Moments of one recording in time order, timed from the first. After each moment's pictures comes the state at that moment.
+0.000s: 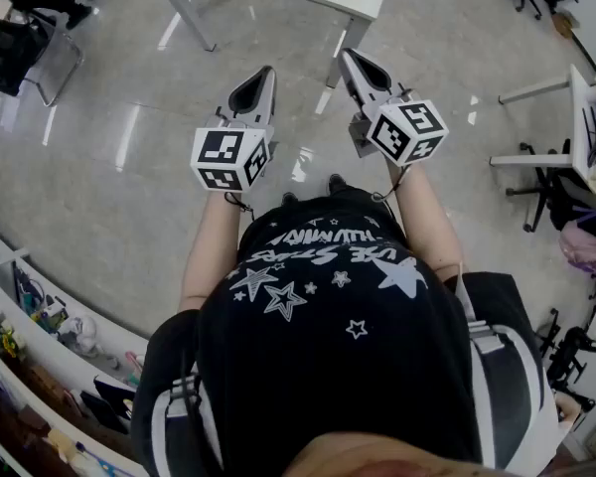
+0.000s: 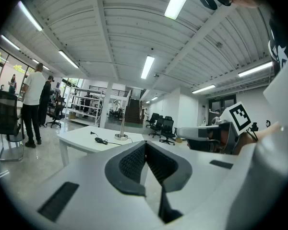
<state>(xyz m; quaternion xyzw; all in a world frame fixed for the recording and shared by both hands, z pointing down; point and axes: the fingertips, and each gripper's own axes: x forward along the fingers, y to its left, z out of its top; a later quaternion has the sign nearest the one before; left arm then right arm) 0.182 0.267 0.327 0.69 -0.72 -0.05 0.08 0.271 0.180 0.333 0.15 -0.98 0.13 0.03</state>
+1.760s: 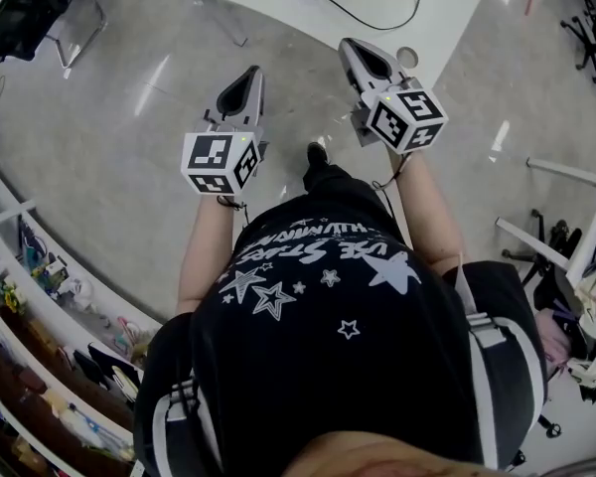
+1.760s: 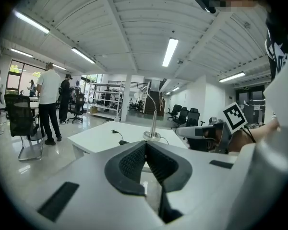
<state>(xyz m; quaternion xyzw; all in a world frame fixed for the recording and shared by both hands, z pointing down) -0.021 0.087 0.355 0.58 -0.80 -0.01 0.12 0.048 -0.043 0.380 0.04 -0.98 0.18 0.08</state>
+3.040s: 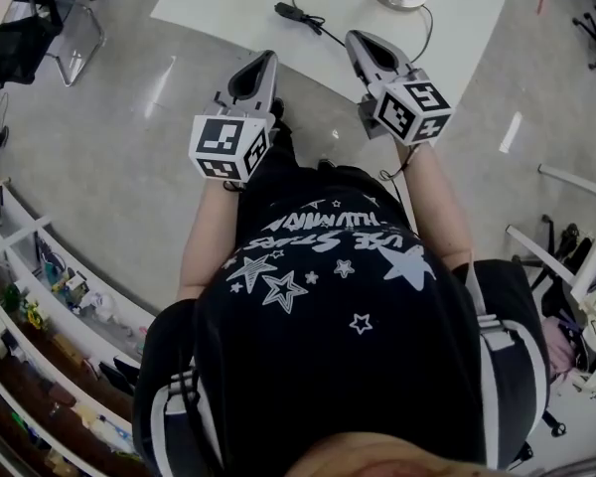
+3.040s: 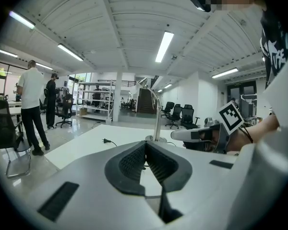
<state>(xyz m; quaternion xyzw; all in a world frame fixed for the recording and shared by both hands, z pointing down) -0.110 -0.036 0.362 0.63 -0.77 0.02 0.11 -0.044 -0.147 0.403 0.06 -0.98 0.19 0.09</state>
